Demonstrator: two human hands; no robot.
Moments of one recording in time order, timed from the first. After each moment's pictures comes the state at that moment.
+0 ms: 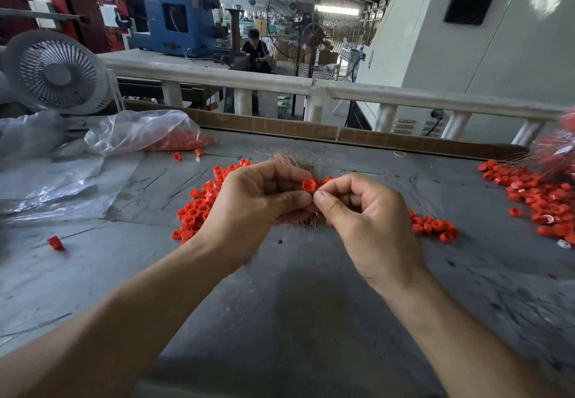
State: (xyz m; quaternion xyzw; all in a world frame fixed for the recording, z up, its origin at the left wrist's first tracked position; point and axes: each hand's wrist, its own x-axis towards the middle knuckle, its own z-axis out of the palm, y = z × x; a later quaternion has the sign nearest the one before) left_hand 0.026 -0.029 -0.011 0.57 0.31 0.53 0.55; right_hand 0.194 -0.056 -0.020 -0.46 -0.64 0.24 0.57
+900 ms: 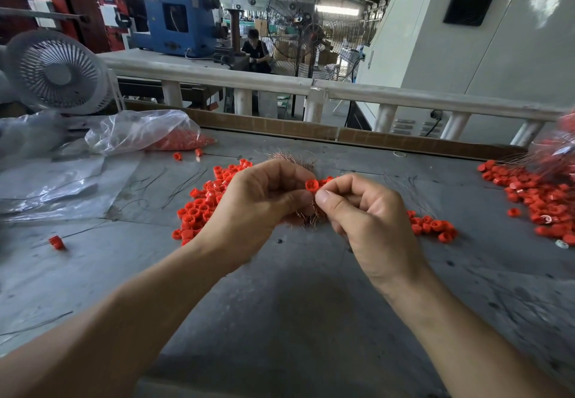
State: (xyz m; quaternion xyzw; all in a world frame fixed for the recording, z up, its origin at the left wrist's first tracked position) left_hand 0.024 -0.030 -0.012 0.65 0.30 0.51 0.48; right_hand 0.195 -0.060 -0.015 -0.43 -0.62 0.32 0.57
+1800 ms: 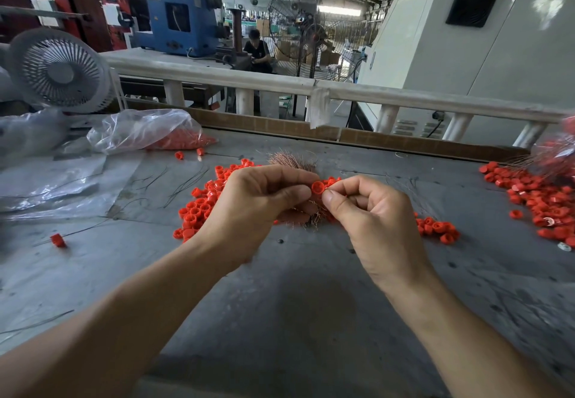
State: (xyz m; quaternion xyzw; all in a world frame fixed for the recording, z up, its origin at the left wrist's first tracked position) left_hand 0.024 -0.030 -0.011 0.60 0.32 0.52 0.51; right_hand 0.199 -0.054 -0.021 -0.46 -0.61 0.28 0.58
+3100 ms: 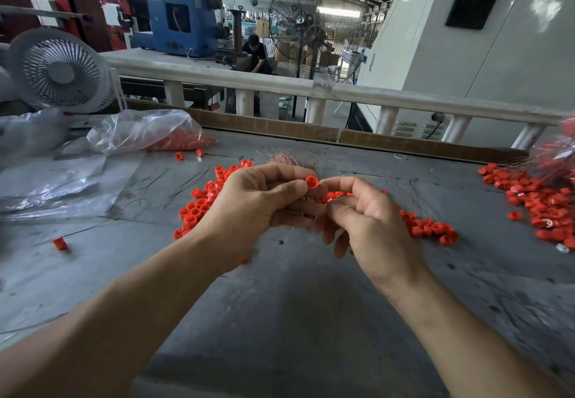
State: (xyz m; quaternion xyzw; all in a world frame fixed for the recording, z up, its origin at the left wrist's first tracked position) left_hand 0.020 -0.024 -0.011 0.54 0.27 0.50 0.63; right_hand 0.199 -0.052 -0.021 -0.46 -0.61 0.38 0.52
